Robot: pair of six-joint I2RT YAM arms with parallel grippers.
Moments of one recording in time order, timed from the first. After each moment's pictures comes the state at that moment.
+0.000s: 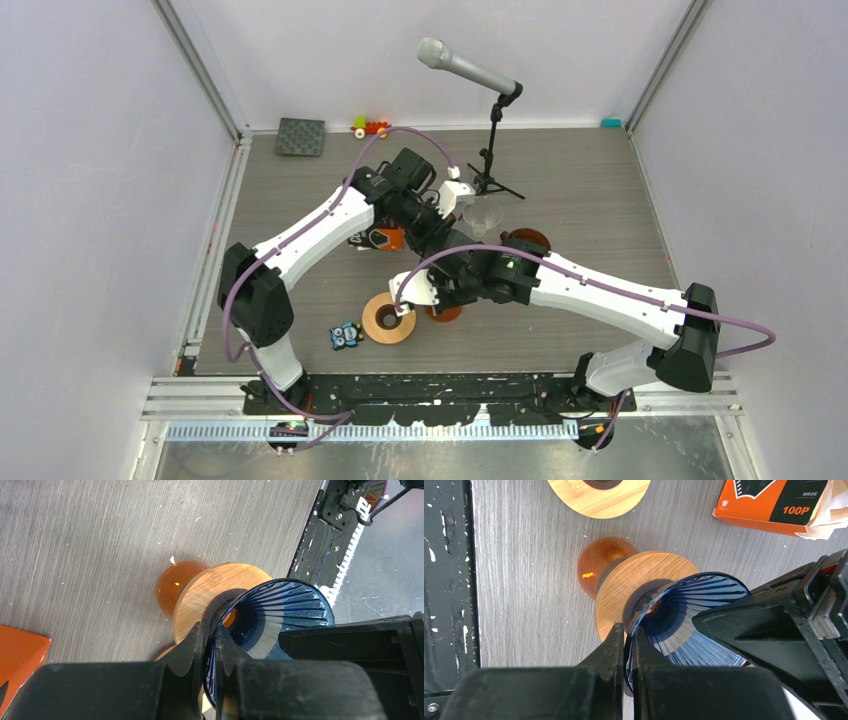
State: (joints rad) left arm -0.70 1.74 1.59 -0.93 0.59 0.24; right arm 1.10 1.39 1.27 -0.86 0.01 -0.76
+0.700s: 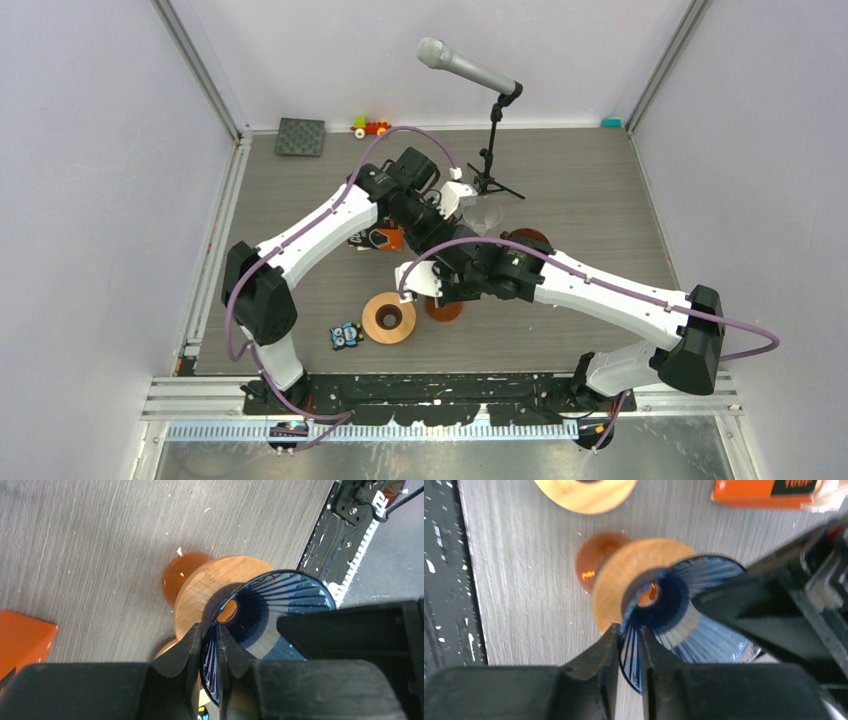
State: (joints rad) left arm -0.71 1.75 1.63 -0.96 0.54 0.24; right arm 1.07 1.36 1.23 -0.82 0.00 -0.71
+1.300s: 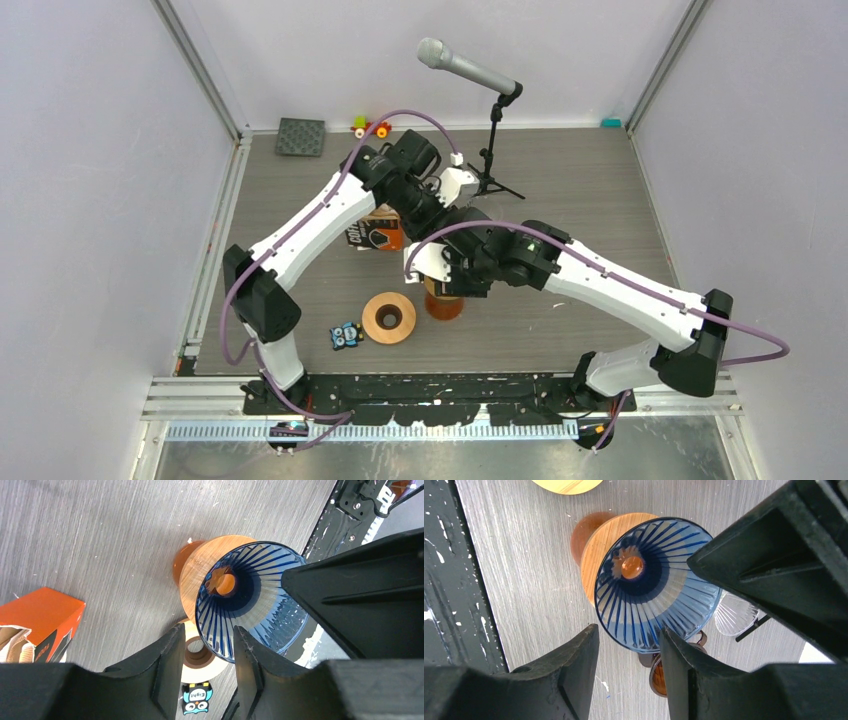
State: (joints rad) left arm -0.72 1.78 1.85 -1.17 0.46 0.26; right arm 1.03 1.36 1.37 -0.99 0.03 -0.63
